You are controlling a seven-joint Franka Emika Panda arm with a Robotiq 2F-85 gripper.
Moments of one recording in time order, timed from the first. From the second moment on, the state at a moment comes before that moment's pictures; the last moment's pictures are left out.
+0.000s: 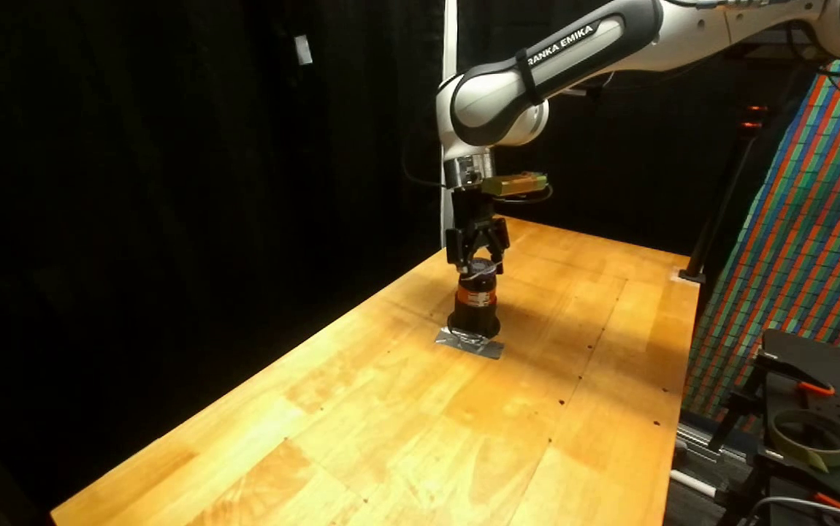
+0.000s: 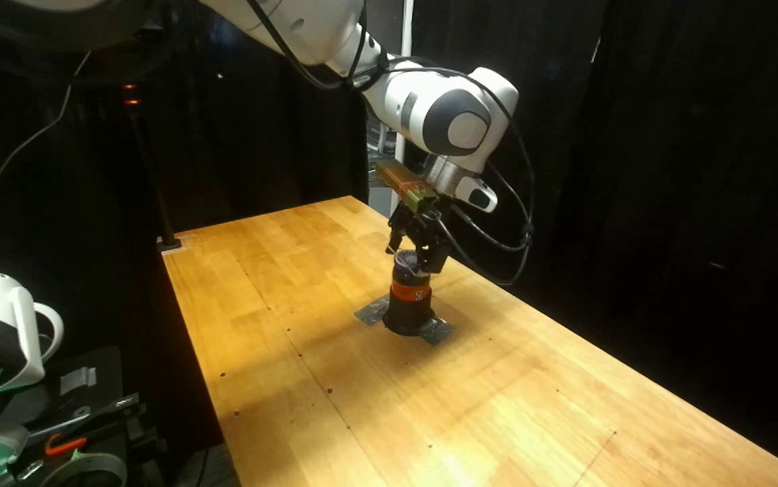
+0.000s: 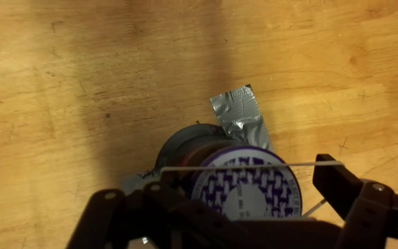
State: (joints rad) arm 0.05 0.77 0.08 -1.33 0.13 1.80 0.15
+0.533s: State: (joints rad) arm 0.07 0.58 0.08 -1.68 0.14 2.09 0.15
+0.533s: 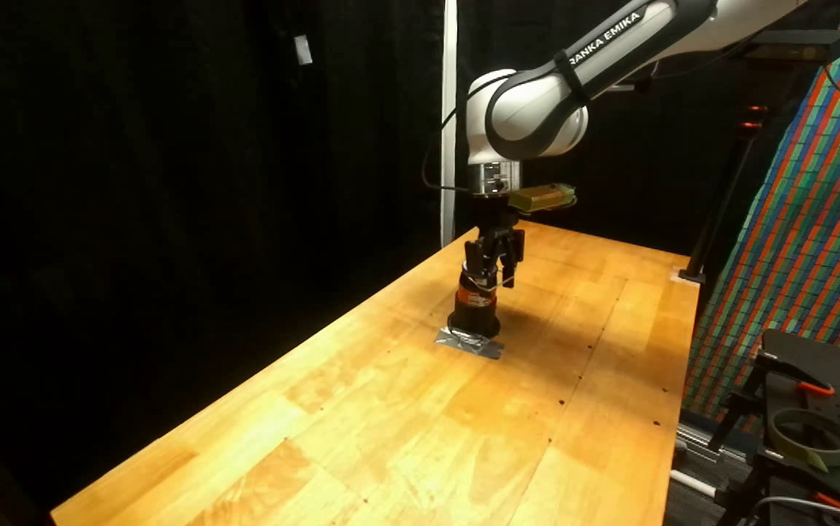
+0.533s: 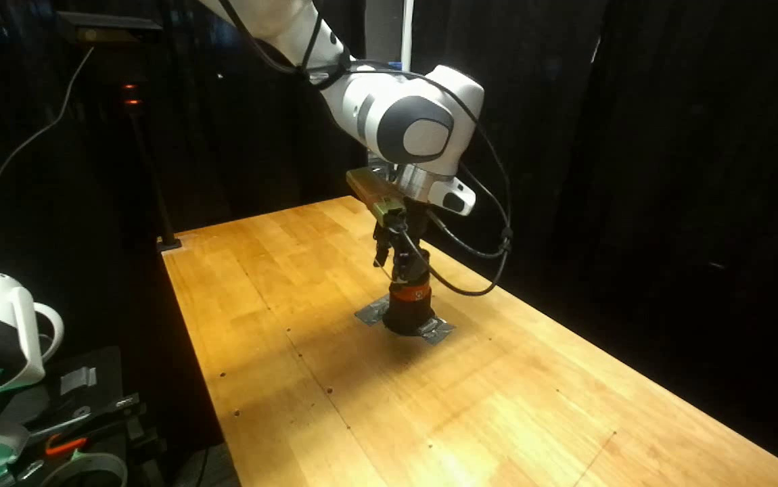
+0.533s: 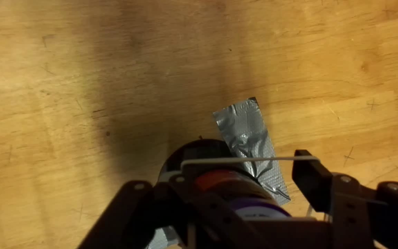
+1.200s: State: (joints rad) arm 0.10 0.32 0.07 -2.17 0.11 2.59 0.18
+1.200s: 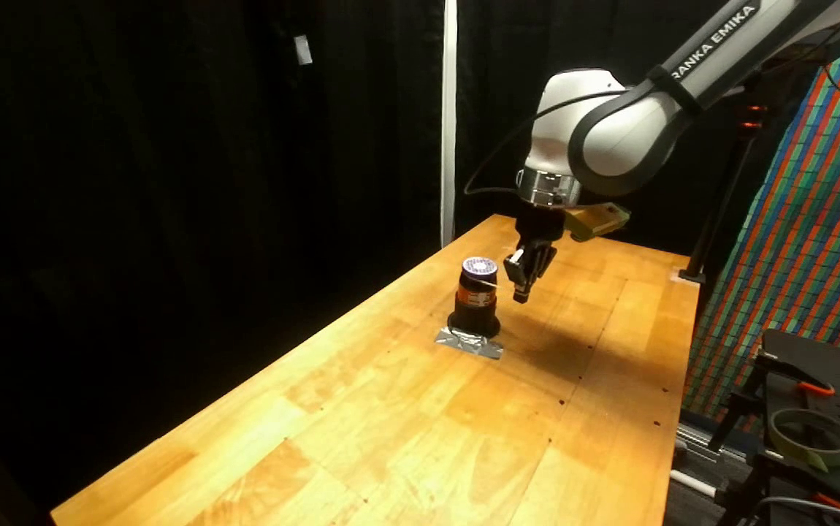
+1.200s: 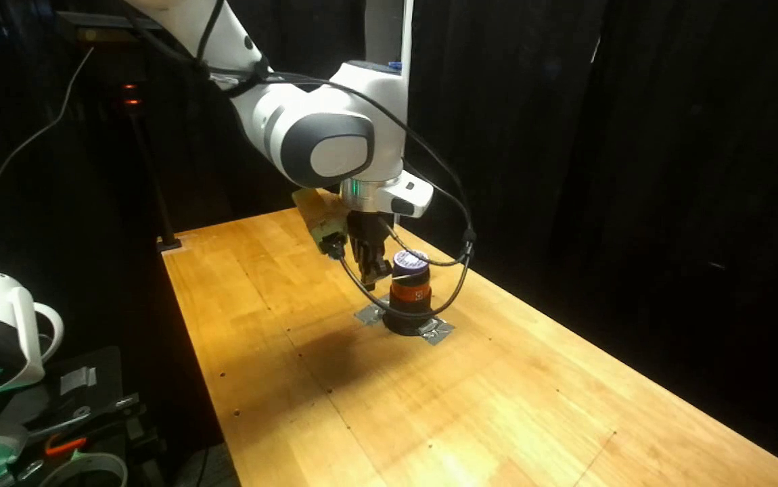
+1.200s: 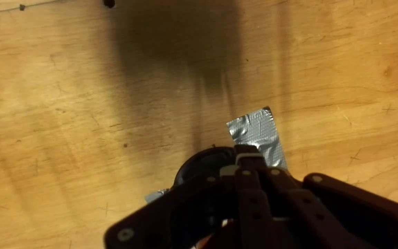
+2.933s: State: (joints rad) arm 0.27 0.42 0.01 -2.51 0.14 3.90 0.08
